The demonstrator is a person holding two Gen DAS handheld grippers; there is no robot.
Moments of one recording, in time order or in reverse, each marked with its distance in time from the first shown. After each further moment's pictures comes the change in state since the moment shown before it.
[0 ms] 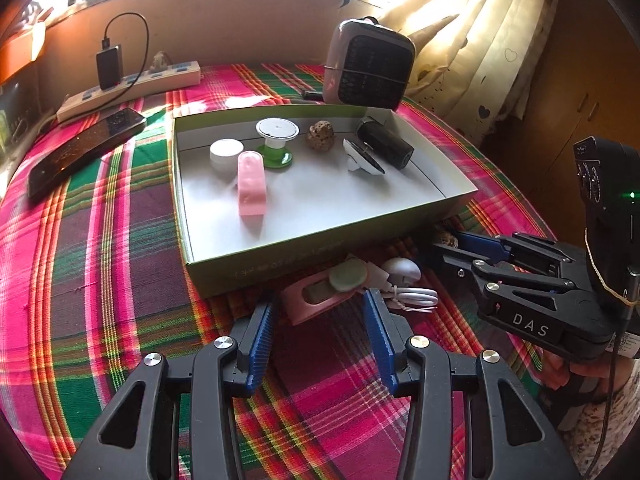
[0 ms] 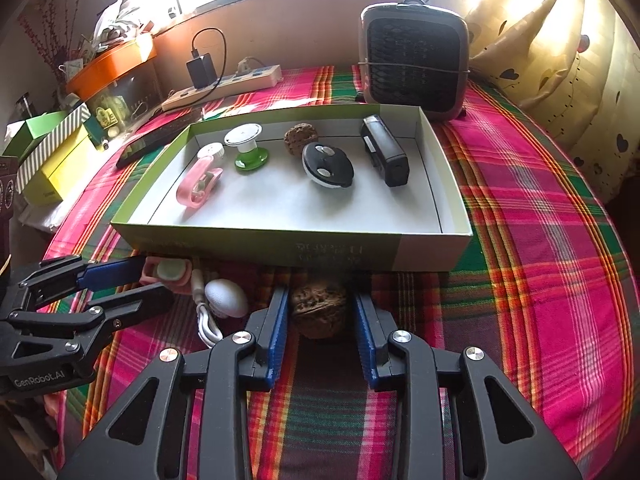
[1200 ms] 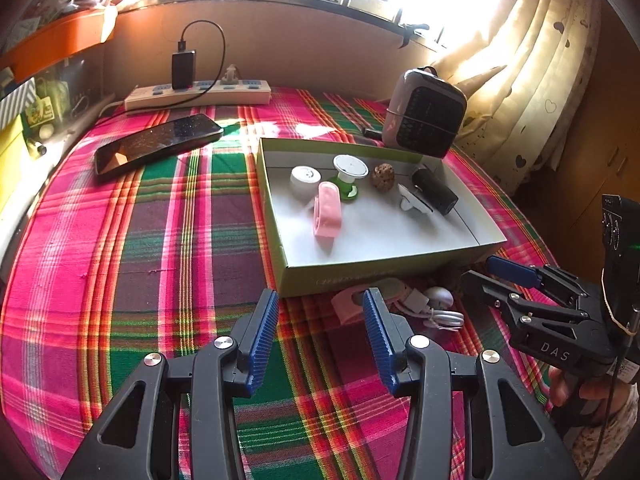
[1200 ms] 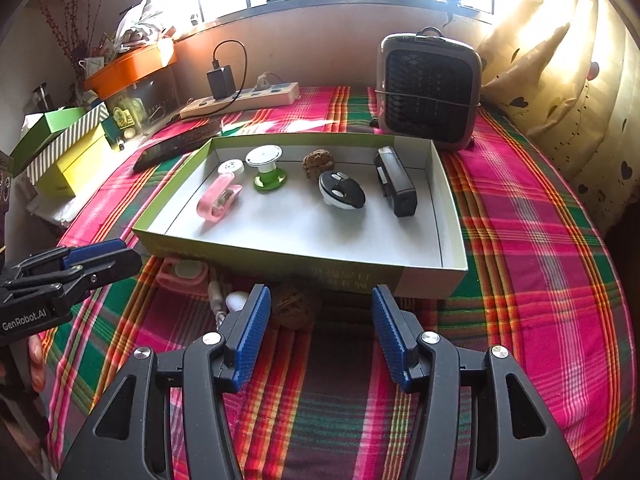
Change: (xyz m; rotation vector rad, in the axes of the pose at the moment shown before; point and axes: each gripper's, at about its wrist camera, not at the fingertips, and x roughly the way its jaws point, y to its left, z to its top) left arm -0.033 0.031 -0.004 -0.157 -0.106 0.109; right arm -0.009 0.013 0.008 -0.066 -0.051 0.025
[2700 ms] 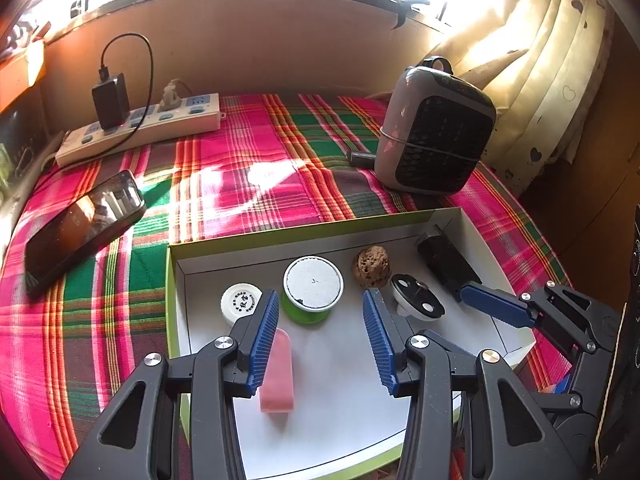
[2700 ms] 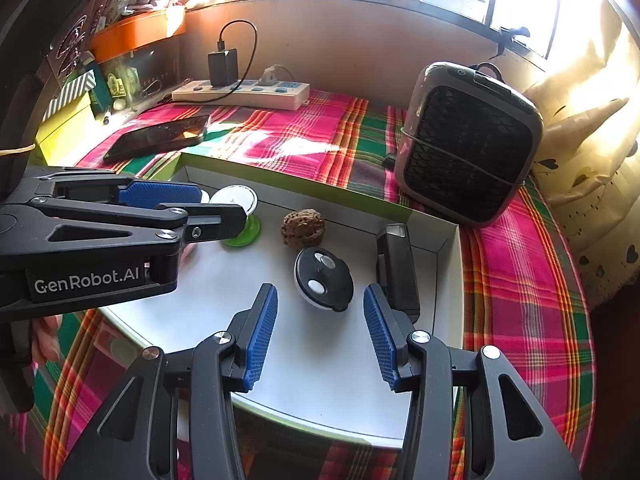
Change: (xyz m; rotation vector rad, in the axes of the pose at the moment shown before) left arm 0.084 -0.040 0.101 0.063 0.072 0.022; right arm 0.043 -0.002 0.061 -0.193 0.022 -0.049
